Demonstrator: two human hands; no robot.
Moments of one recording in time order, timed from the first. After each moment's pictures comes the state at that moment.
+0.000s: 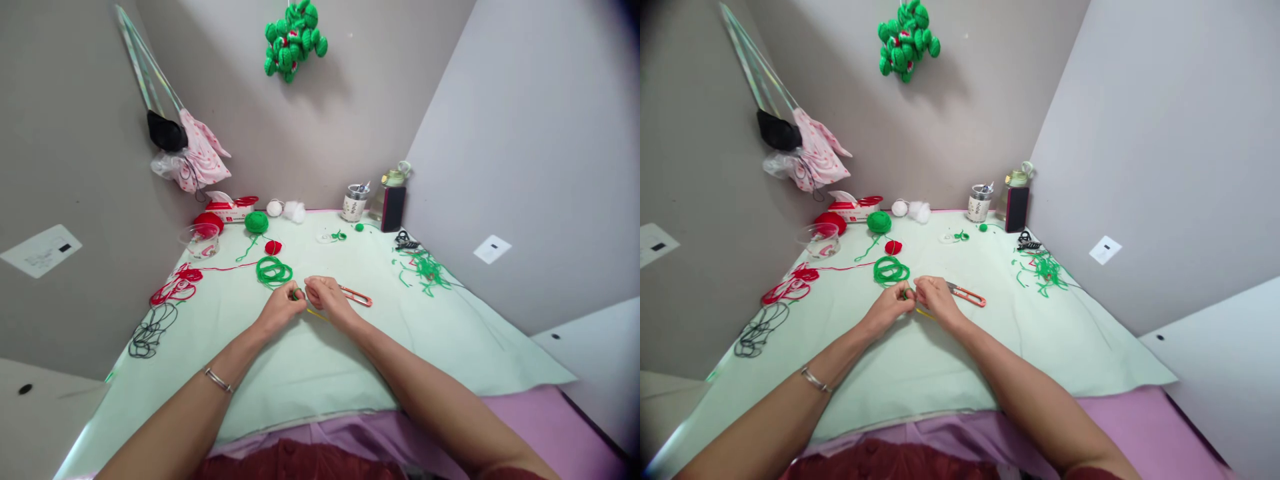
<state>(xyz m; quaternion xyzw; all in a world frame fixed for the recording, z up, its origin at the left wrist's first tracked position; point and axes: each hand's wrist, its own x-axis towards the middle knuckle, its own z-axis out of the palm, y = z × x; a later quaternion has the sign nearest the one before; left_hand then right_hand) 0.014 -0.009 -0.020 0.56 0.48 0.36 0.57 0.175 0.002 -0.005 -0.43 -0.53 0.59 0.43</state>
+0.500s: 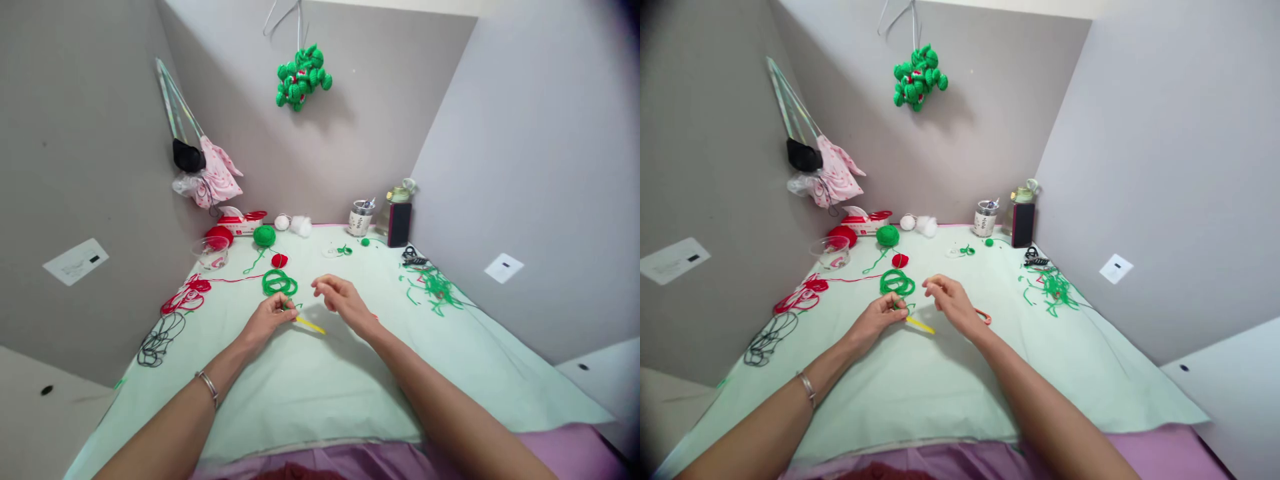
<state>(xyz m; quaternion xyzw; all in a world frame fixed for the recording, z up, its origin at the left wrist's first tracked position) -0.018 -0.014 -0.014 0.53 0.44 0.45 0.57 0.202 0.015 0.024 -0.43 -0.65 0.46 0.43</state>
